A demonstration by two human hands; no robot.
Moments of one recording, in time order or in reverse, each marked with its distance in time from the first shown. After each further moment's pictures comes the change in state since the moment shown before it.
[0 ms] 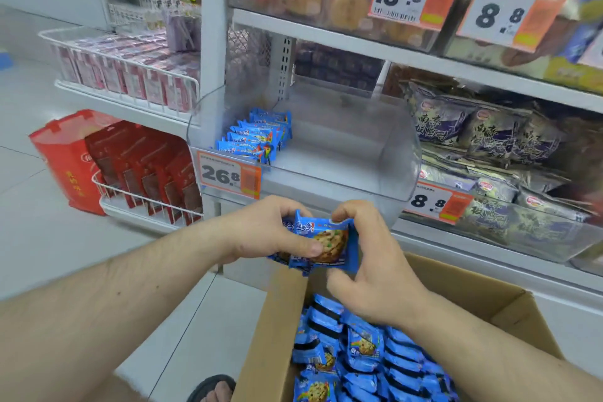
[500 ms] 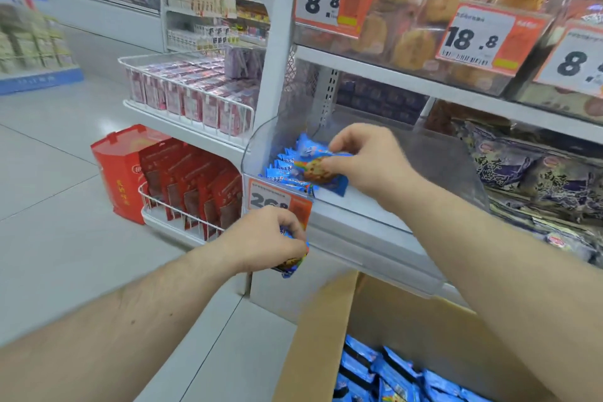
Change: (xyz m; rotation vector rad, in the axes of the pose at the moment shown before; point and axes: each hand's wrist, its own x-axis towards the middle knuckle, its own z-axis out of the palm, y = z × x) left_hand -0.013 -0.019 -0.053 0.410 0.457 -0.121; right_hand 0.183 -0.023 0.011 0.199 0.017 0.307
